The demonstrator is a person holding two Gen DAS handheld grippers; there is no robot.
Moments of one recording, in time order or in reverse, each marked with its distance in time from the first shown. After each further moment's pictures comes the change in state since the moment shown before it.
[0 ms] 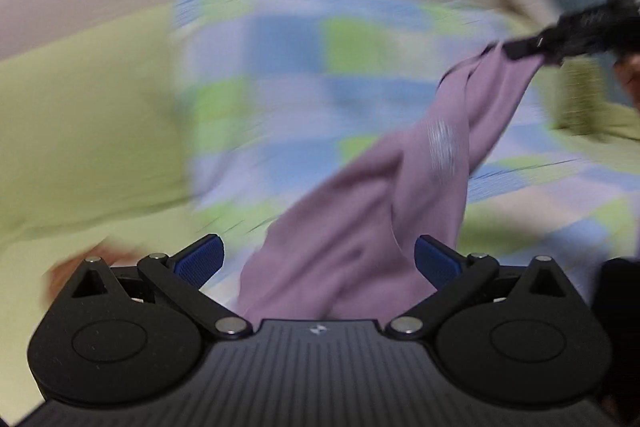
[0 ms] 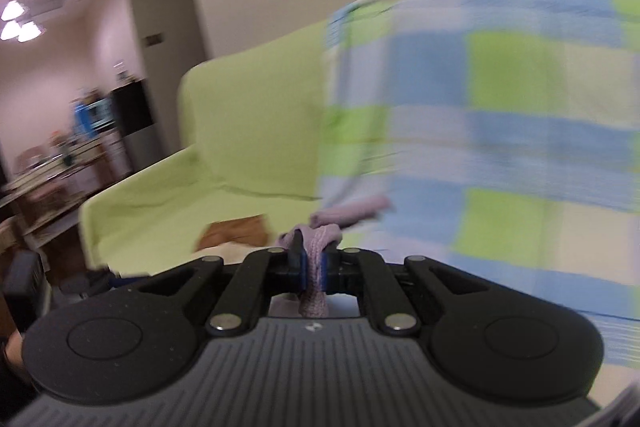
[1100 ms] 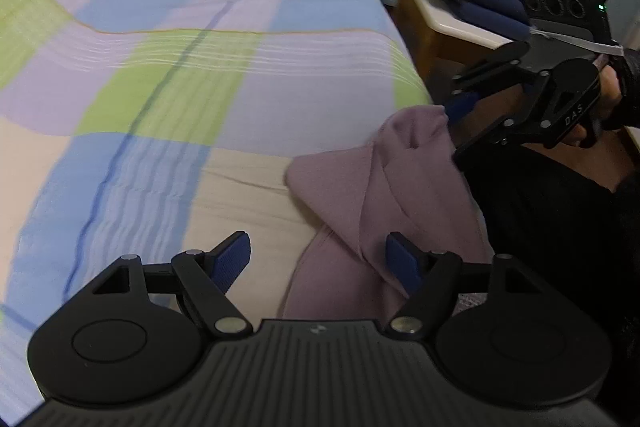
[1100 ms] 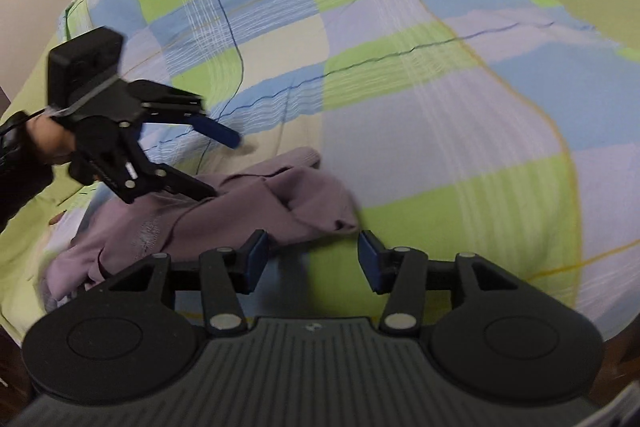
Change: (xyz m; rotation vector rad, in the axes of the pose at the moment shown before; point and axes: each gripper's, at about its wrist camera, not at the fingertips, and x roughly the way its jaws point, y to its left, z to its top) left arm 0.380 -0.225 0.049 0.620 0.569 -1.075; right arm -0.093 -0.194 -0.205 0.500 0.143 -0.338
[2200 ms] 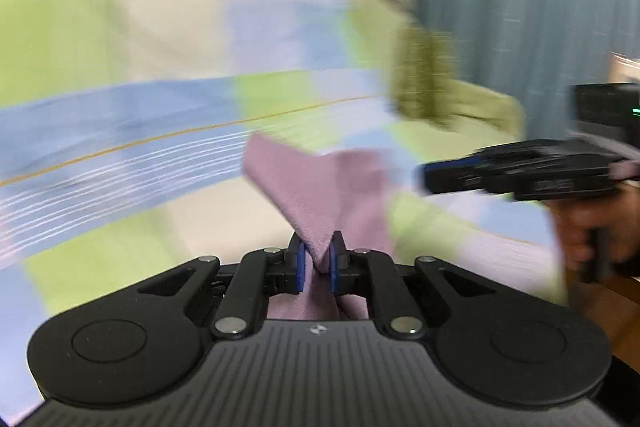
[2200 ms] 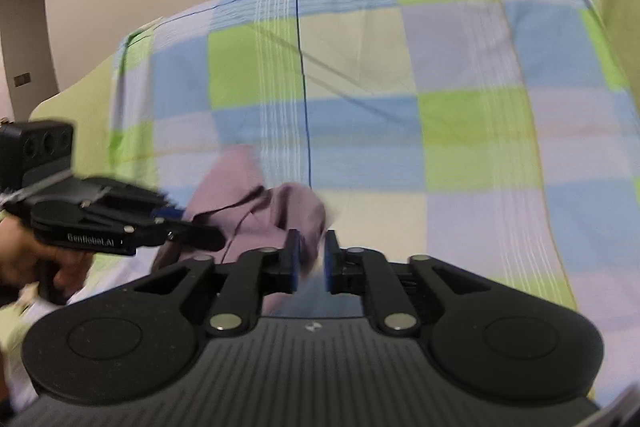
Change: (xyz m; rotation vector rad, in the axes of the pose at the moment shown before) left arm -0.156 0.050 -0.084 -0.535 -0.492 0.618; right arm 0.101 0.090 0.175 -0.339 -0.239 0.093
